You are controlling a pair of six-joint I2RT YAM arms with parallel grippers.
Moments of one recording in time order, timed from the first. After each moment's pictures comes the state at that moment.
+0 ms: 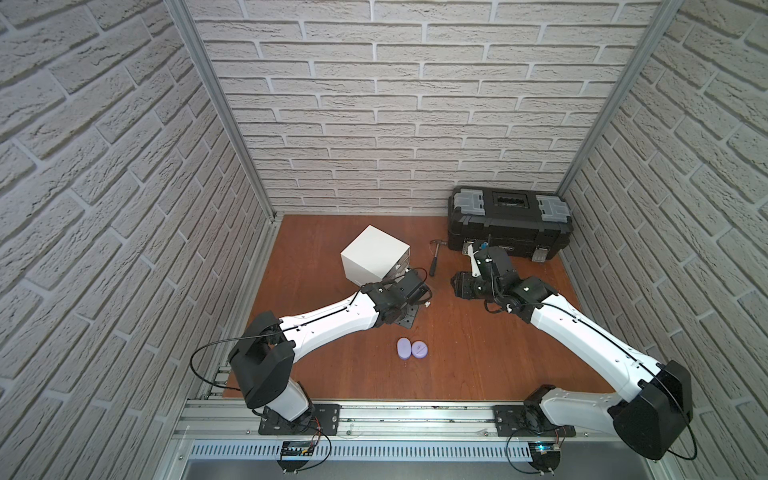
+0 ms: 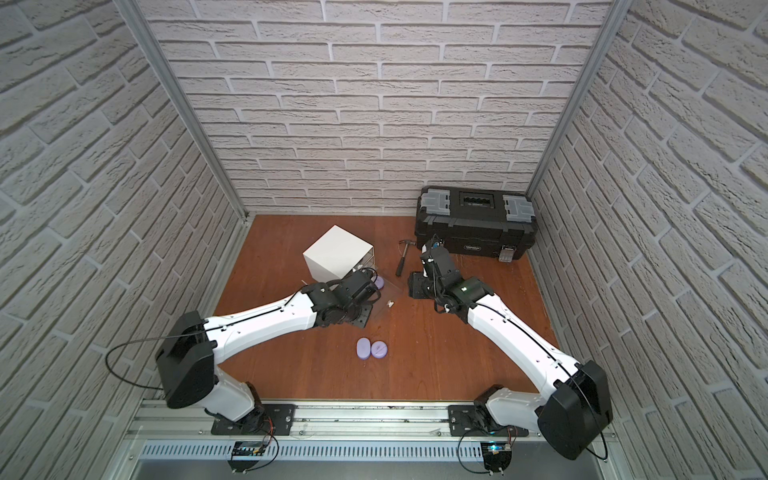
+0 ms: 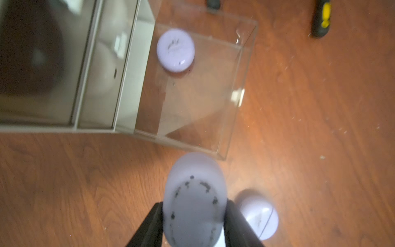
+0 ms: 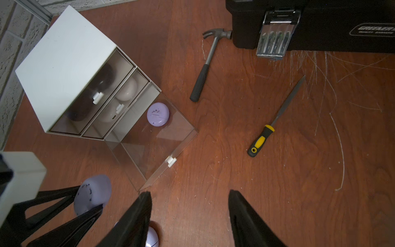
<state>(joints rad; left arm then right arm) -0.94 1.60 1.21 -0.71 -0.25 -0.43 0.48 1.23 1.04 -0.64 0.11 0.48</state>
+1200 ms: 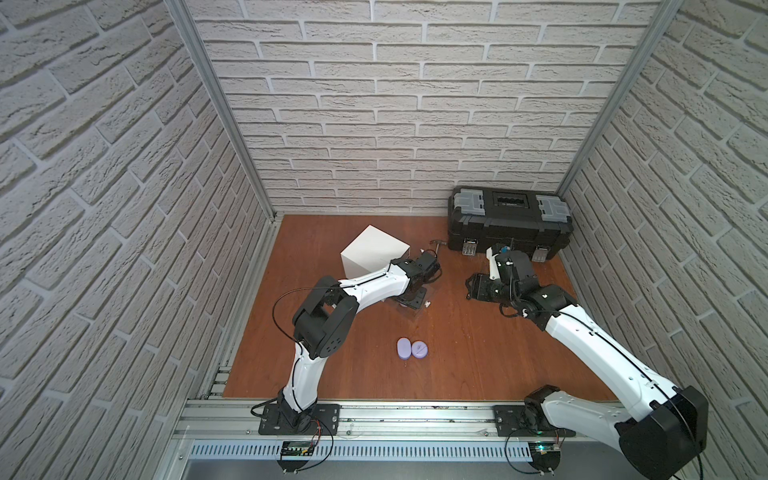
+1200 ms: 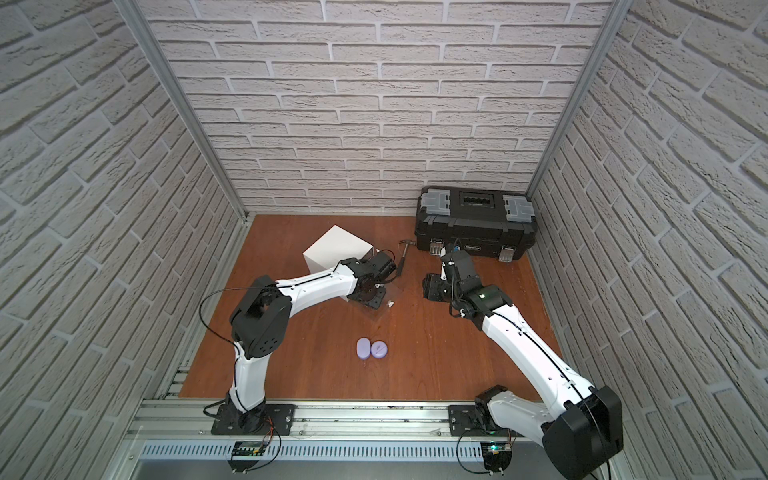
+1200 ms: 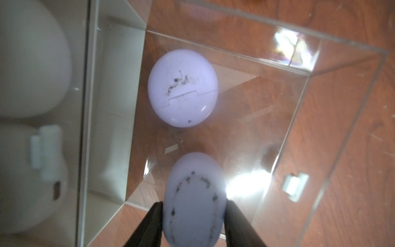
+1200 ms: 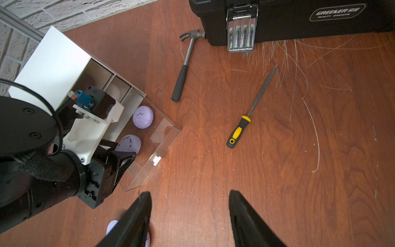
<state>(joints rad) -0.82 2.03 1.54 -0.82 -0.22 -0.35 0.35 1.14 0.96 -0.64 0.04 0.48</state>
